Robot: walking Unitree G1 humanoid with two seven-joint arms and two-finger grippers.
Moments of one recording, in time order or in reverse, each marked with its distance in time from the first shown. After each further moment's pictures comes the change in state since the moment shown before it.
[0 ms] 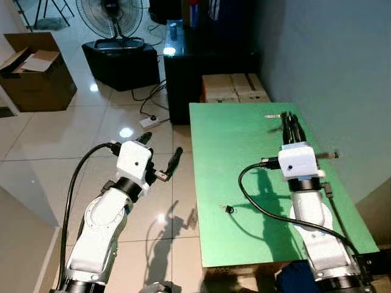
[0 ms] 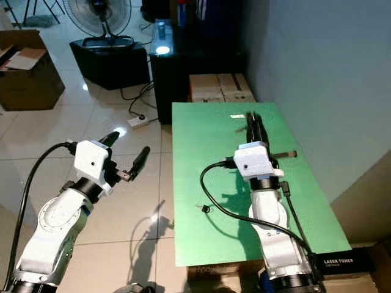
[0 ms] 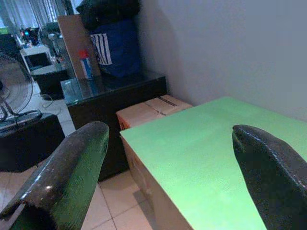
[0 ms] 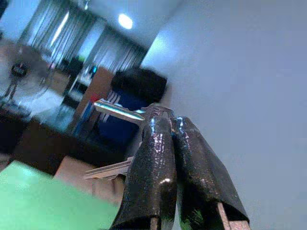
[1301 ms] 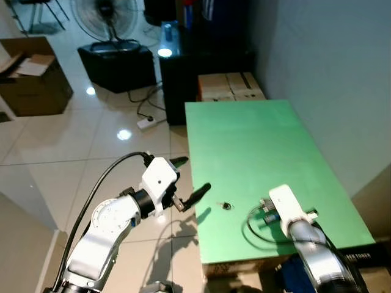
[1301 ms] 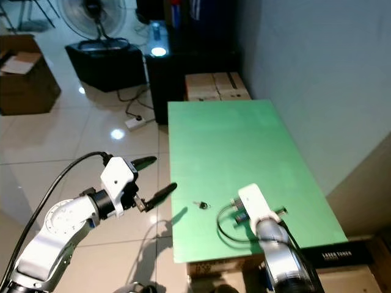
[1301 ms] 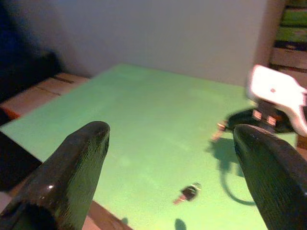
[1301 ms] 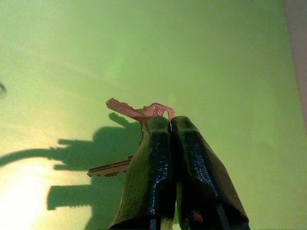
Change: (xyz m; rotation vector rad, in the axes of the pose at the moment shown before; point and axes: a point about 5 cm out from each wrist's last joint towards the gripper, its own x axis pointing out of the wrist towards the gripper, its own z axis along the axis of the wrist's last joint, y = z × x) left arm -0.006 -0.038 -0.006 -0.011 0.131 -0.477; right arm -0.078 0.039 -0.124 0.103 0.924 0.466
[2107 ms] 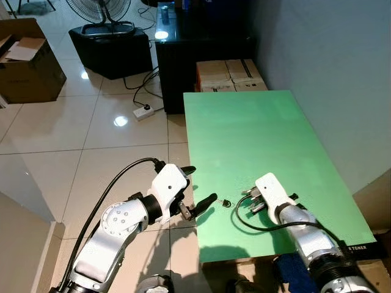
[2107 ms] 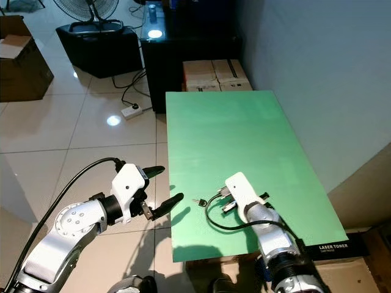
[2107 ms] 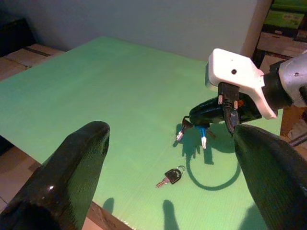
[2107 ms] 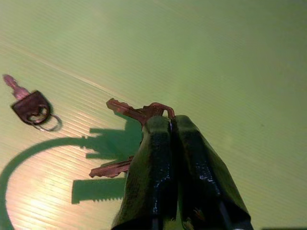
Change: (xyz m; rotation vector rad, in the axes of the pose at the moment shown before) left arm 0.006 -0.010 -0.006 -0.022 0.053 -0.041; right arm 0.016 0.005 0.023 -0.034 -0.016 0.187
